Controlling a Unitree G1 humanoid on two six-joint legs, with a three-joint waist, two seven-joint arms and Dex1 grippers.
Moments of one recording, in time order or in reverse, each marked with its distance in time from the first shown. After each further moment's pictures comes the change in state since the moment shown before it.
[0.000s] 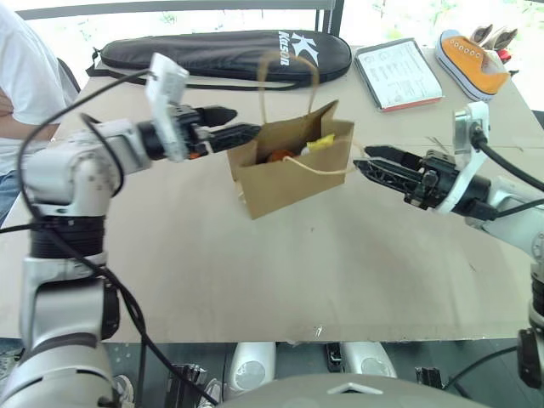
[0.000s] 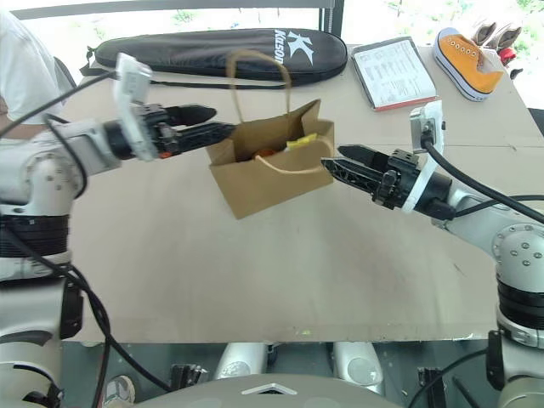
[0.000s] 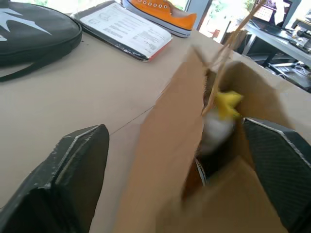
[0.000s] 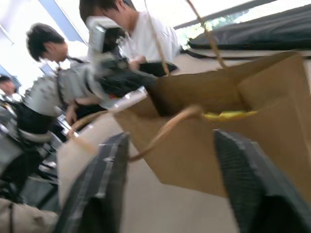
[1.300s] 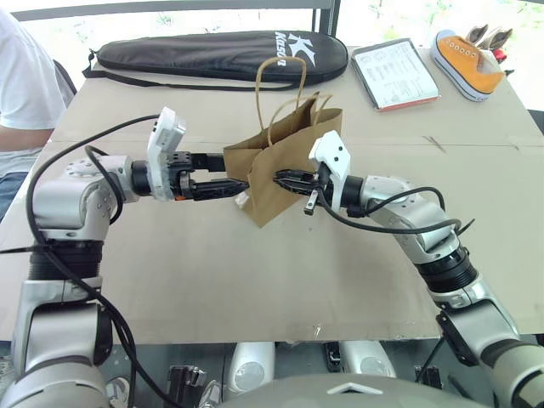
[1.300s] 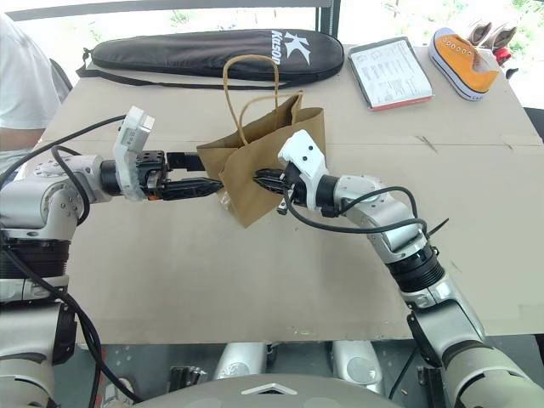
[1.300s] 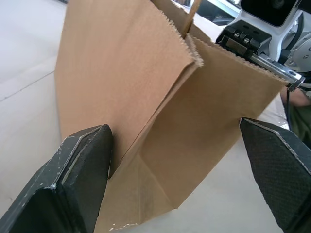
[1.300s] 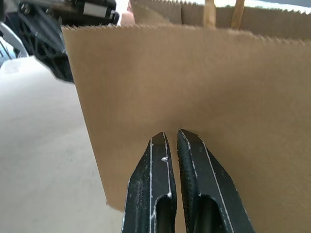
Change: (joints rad) left arm 0.172 -0.030 -0.008 -0.012 0.167 -0.092 -0.377; right arm -0.230 0.431 0.562 0.344 -0.948 -0.418 0.281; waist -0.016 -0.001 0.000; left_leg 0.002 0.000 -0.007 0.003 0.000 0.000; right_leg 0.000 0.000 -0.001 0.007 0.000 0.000
